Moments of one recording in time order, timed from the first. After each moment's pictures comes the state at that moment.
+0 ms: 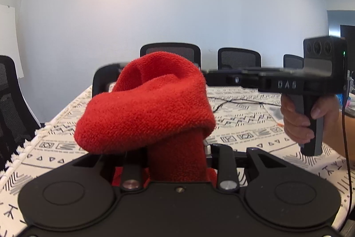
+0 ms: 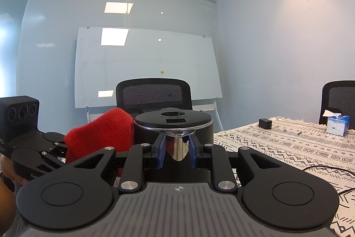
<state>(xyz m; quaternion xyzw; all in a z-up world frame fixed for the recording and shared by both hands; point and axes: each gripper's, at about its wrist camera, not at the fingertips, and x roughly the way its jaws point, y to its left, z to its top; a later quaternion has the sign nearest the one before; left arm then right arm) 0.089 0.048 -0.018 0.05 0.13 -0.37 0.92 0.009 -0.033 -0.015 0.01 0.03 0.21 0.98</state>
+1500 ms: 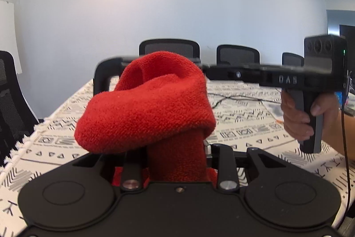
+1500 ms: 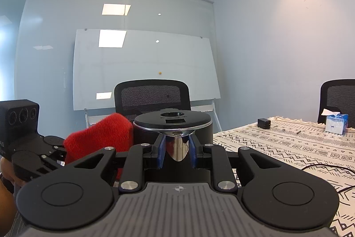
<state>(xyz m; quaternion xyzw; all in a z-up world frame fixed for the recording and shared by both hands) 0.098 0.037 -0.013 0.05 0.14 -0.37 0.91 0.007 -0.031 -0.016 0.01 0.03 0.21 0.98</state>
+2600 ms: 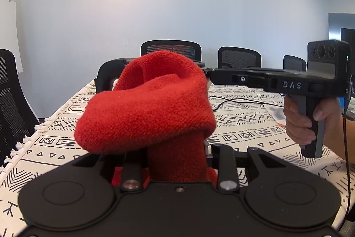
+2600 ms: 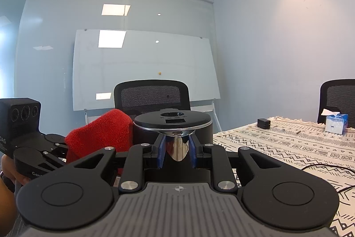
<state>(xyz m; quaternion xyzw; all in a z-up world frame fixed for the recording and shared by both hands) 0.097 0.031 -0.017 0.05 0.15 -0.37 0.91 0.009 -0.030 -0.018 0.01 0.03 0.21 0.98</state>
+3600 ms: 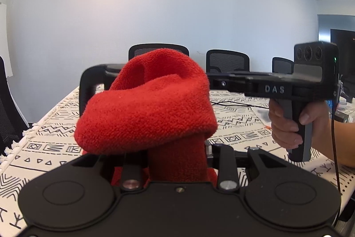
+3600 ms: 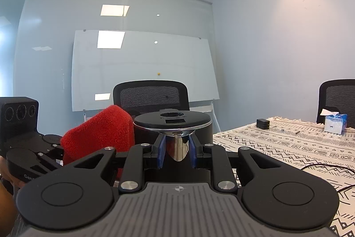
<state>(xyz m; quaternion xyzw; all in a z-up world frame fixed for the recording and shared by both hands) 0.094 0.020 -0.017 0.05 0.15 -0.41 0.90 0.008 -0.032 -0.013 0.02 0.03 0.20 0.98</state>
